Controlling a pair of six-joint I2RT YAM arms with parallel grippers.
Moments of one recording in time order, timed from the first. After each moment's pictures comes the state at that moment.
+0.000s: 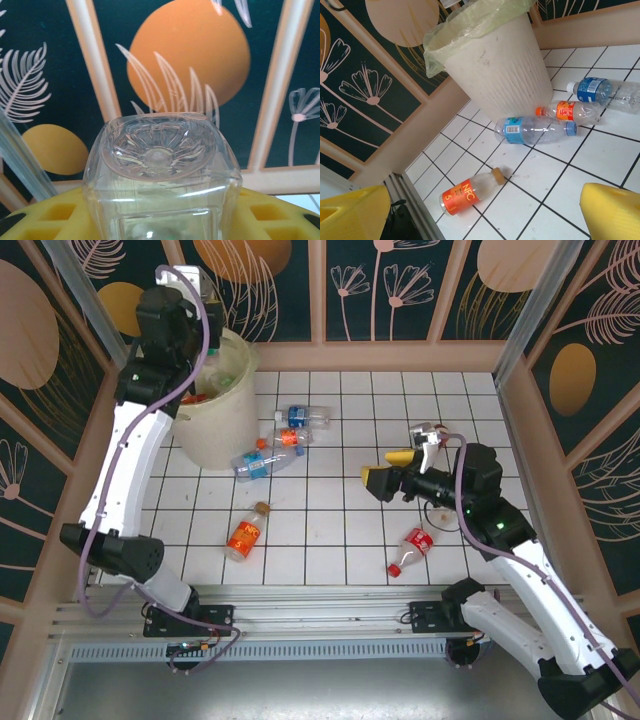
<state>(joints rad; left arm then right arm) -0.25 1.65 2.04 -0.54 -0.27 0.02 0.48 0.76 0.87 -0.35 -0.51 0.41</state>
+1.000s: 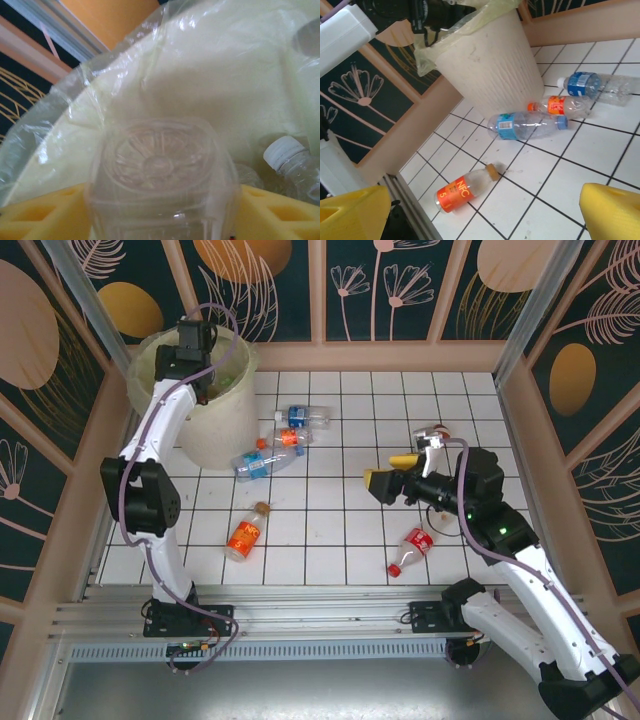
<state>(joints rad) -0.13 1.97 1.93 -0.60 -0.63 0.15 0.48 0.73 0.86 -0.39 -0.45 0.42</state>
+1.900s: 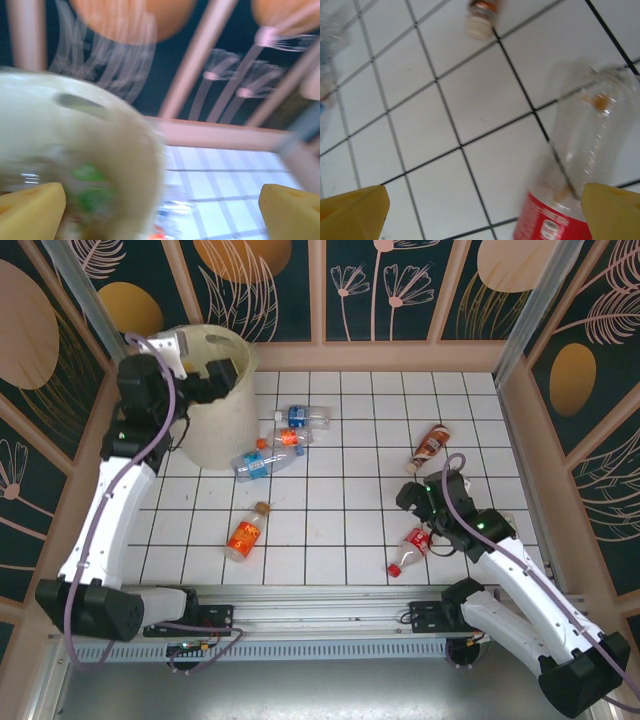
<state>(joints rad) -0.14 1.25 1.32 -0.26 0.30 -0.39 0.50 0.78 0.68 -0.83 0.21 0.93</state>
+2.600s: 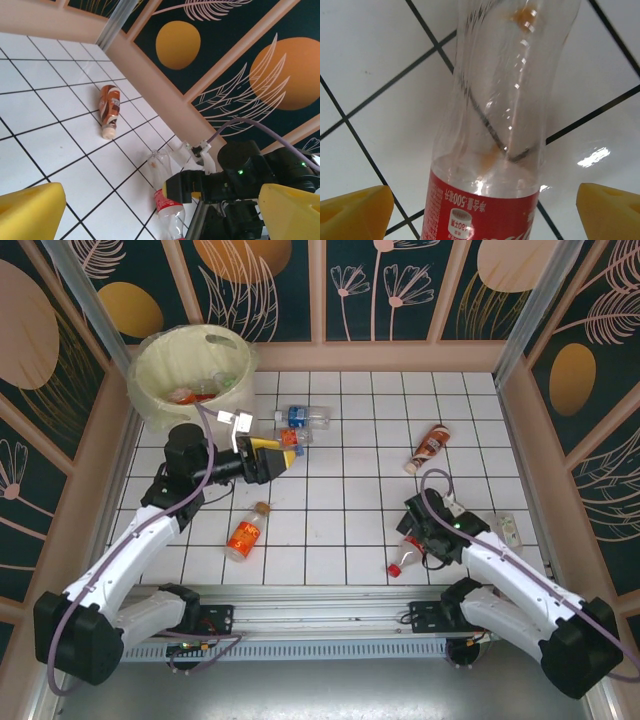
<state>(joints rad) -0.36 1.07 0.80 0.09 0.81 -0.58 0.60 0.91 0.54 -0.87 0.25 1.11</state>
